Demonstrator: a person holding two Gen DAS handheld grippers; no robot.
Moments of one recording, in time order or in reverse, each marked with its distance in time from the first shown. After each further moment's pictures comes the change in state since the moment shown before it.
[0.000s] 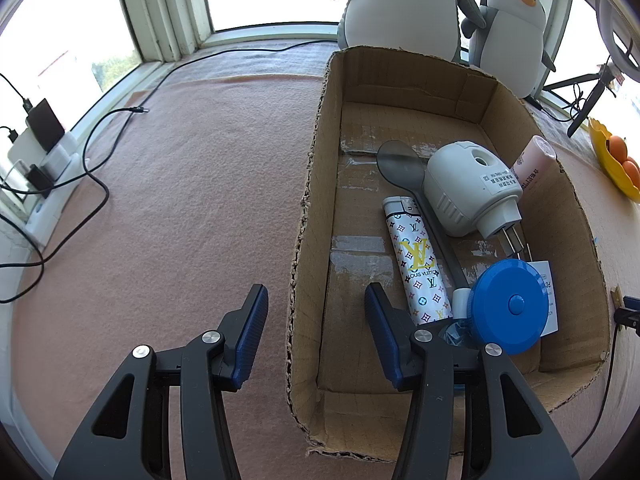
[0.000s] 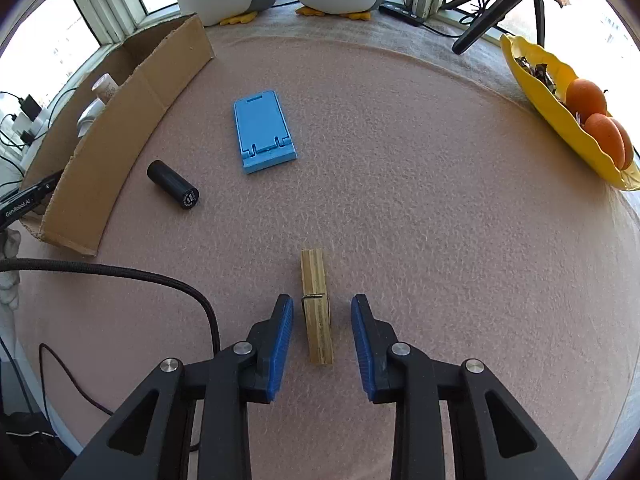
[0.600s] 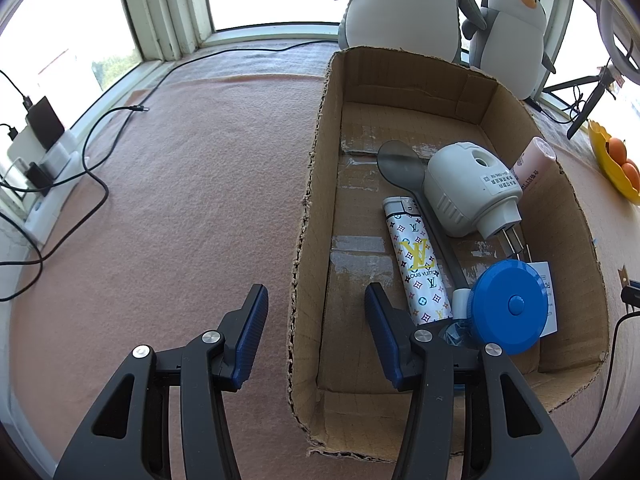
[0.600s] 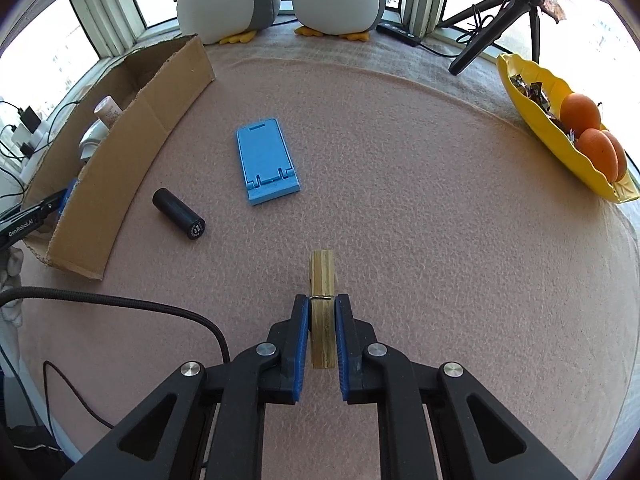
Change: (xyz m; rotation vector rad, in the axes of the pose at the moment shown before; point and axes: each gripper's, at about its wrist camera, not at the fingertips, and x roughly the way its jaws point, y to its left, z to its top) left arm 0.000 0.001 0.000 -0.003 -0.001 -0.003; right arm -0.015 0.003 0.017 0.018 -0.083 0.000
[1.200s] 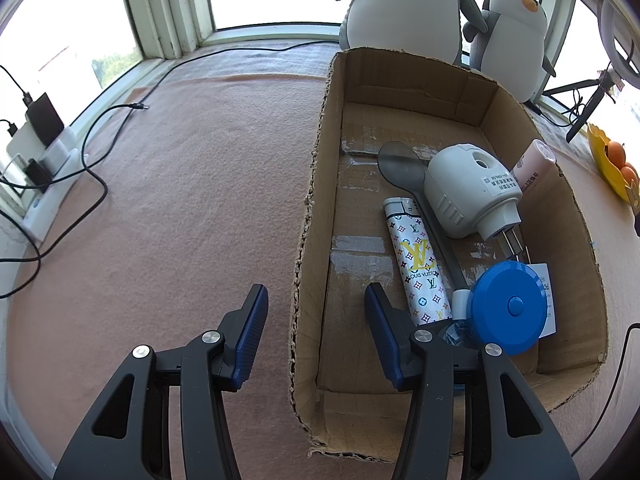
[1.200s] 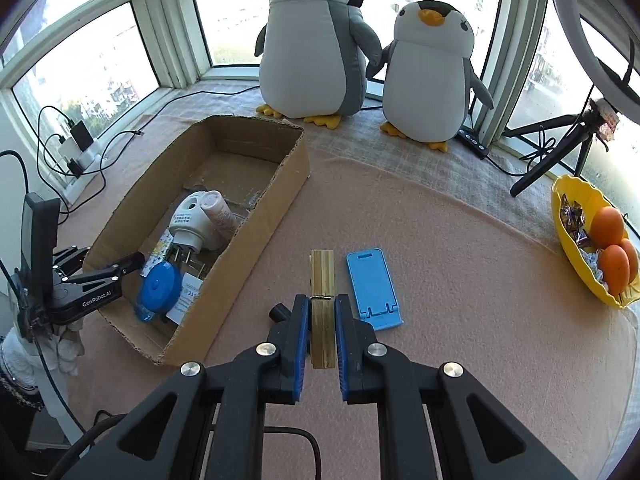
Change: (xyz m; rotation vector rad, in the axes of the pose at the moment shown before) left arm -0.001 -0.001 -0.001 -0.008 -0.002 -0.006; right arm -0.042 0.089 0.064 -0.154 -0.158 0.091
